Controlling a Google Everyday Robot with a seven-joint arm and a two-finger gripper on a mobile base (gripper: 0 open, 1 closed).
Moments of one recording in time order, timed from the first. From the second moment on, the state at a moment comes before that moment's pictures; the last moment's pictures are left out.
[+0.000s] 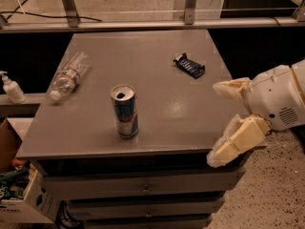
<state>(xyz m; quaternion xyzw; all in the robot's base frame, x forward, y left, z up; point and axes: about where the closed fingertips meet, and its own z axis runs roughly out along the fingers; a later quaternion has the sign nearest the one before) 0.401 -0.120 0.915 -0.55 0.73 0.24 0.32</state>
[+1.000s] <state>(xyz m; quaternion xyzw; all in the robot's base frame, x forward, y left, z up) 0.415 -0.075 0.885 -0.52 0.68 0.31 0.40</state>
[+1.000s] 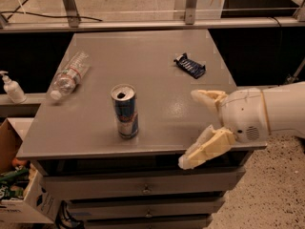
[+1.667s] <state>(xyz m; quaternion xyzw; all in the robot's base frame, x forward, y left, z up) 0.419 -0.028 0.880 -0.49 0.64 0.36 0.47</state>
